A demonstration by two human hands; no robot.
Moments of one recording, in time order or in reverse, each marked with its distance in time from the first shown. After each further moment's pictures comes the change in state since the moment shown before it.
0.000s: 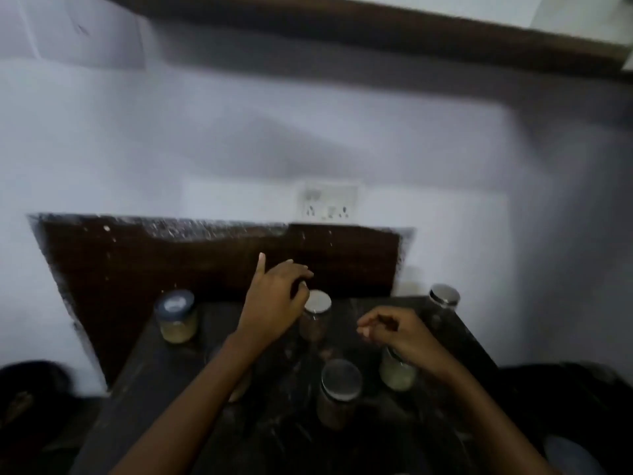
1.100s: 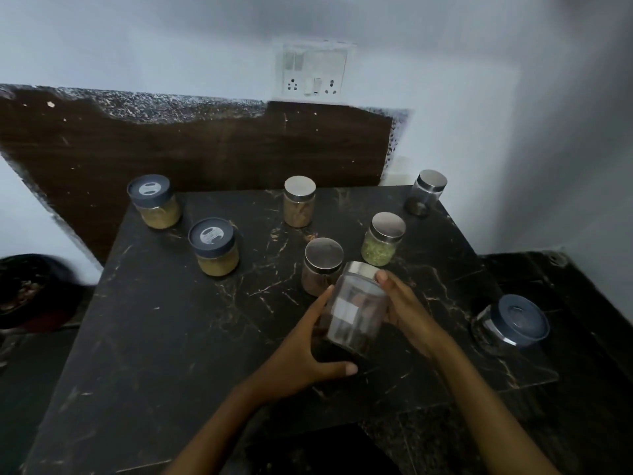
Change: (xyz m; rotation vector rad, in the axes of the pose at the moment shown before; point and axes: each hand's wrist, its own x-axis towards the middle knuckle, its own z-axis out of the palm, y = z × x) left_hand -0.213 0.055 0.064 -0.931 -0.752 -0.427; right_hand -0.113 0.105 0.041 0.477 -0.001 0.378
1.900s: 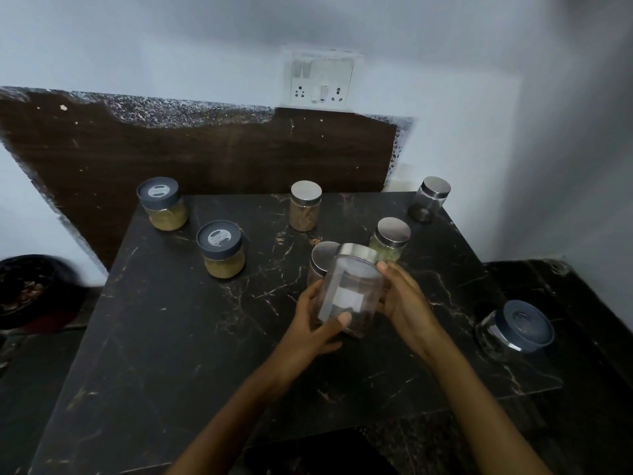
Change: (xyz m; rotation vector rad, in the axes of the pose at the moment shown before) left_hand 0.003 0.018 -0.002 -0.403 0.180 -0.078; right_hand -0.001 -0.019 0.029 0.241 0.073 -0.143
